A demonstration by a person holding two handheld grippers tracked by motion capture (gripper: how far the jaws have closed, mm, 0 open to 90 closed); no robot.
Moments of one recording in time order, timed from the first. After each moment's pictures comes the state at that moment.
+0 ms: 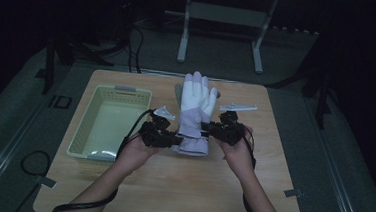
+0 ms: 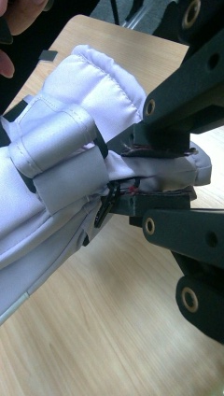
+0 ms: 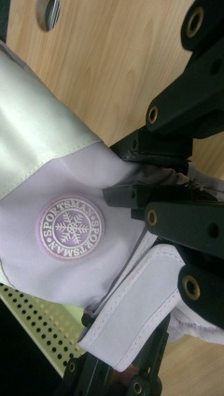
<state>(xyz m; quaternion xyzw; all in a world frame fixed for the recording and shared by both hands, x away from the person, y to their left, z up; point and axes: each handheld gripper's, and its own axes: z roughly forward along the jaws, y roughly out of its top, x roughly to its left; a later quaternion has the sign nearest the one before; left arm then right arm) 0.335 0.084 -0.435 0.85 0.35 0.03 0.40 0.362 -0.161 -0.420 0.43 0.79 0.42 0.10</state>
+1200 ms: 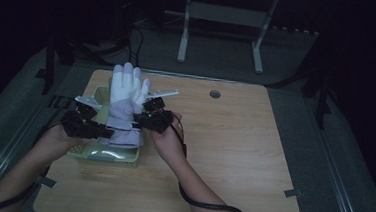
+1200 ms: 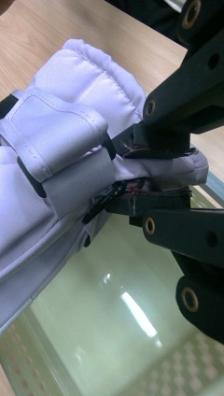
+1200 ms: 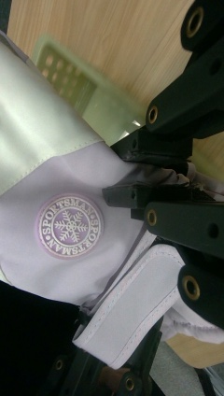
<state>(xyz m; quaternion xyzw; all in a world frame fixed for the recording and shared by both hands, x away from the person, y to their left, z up) 0.320 0.261 -0.412 0.86 0.40 0.05 0.31 0.369 0.029 -0.421 0.38 0.82 0.43 0.05</state>
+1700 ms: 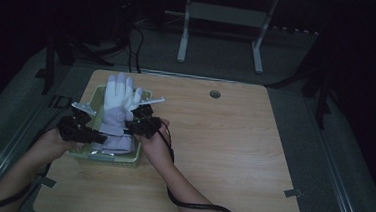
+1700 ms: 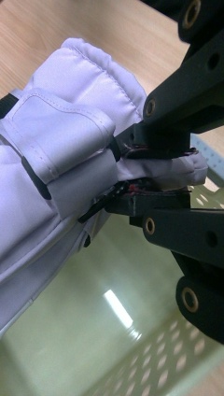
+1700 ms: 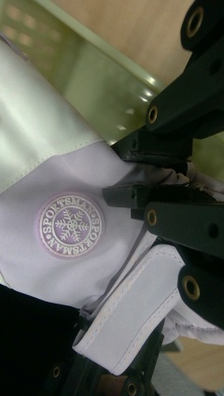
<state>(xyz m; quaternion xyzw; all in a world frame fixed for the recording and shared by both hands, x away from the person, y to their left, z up) 0.329 0.280 -0.457 0.87 0.40 0.02 0.29 0.373 0.059 -0.462 0.40 0.82 0.41 0.04</state>
